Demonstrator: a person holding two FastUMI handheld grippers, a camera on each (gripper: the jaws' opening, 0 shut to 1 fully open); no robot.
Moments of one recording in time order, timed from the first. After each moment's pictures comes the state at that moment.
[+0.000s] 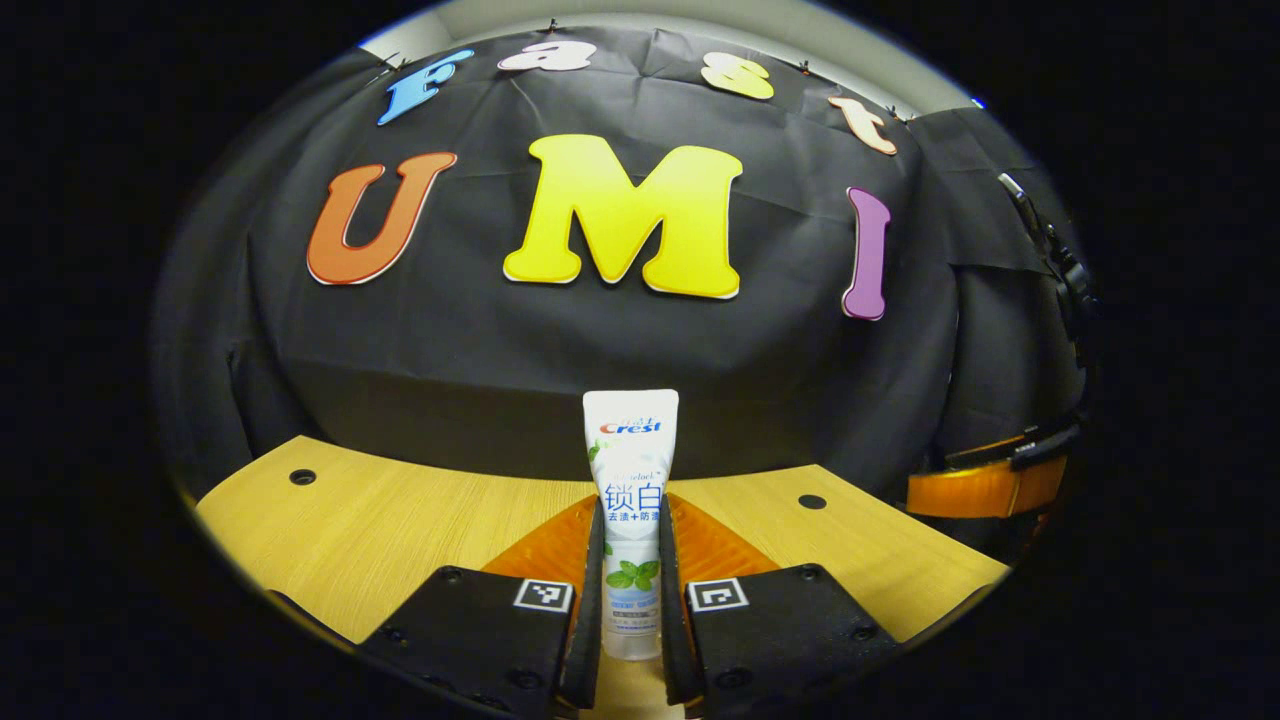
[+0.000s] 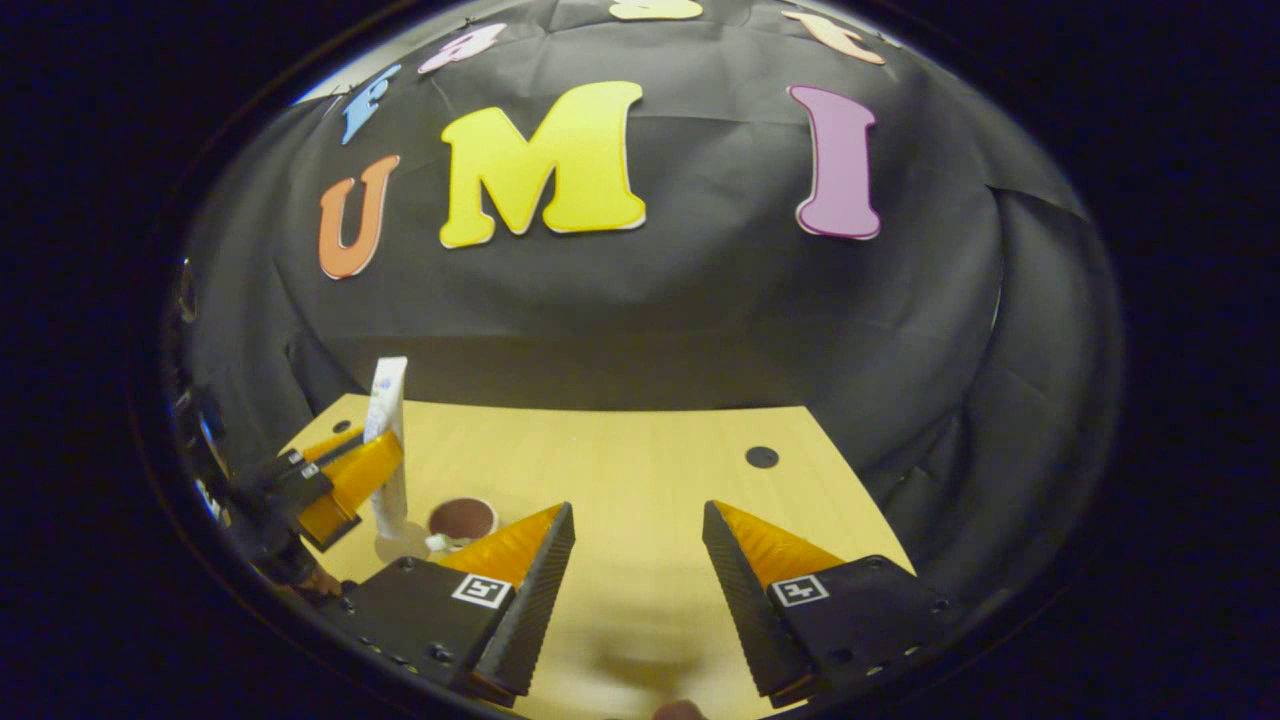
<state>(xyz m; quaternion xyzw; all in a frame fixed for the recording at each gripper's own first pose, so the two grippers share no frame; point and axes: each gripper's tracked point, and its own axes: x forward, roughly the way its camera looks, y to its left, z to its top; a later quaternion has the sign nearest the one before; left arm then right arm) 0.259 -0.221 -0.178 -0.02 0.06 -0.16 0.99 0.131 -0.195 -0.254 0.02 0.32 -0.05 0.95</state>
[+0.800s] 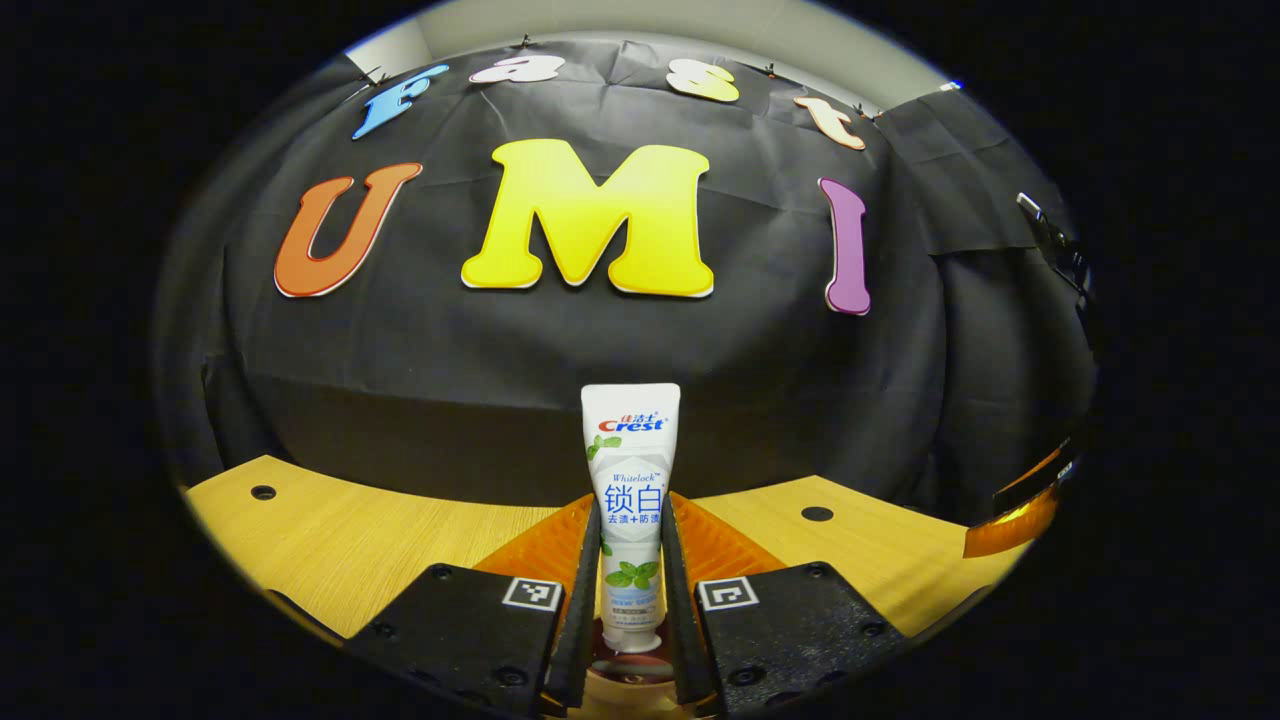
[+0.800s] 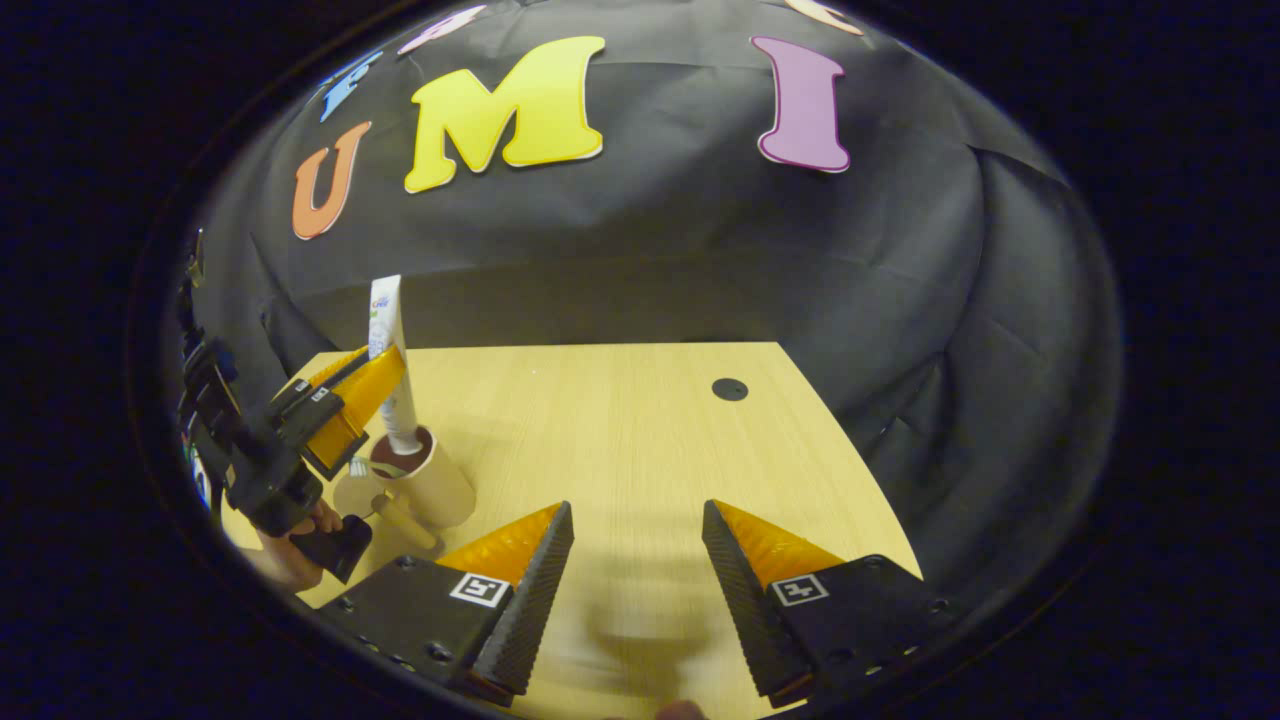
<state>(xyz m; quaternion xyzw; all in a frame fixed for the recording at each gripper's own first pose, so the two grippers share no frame) 0.288 -0.248 -0.211 -0.01 0.02 -0.18 0.98 0.098 -0.219 -0.308 0.03 0.38 -0.07 0.92</state>
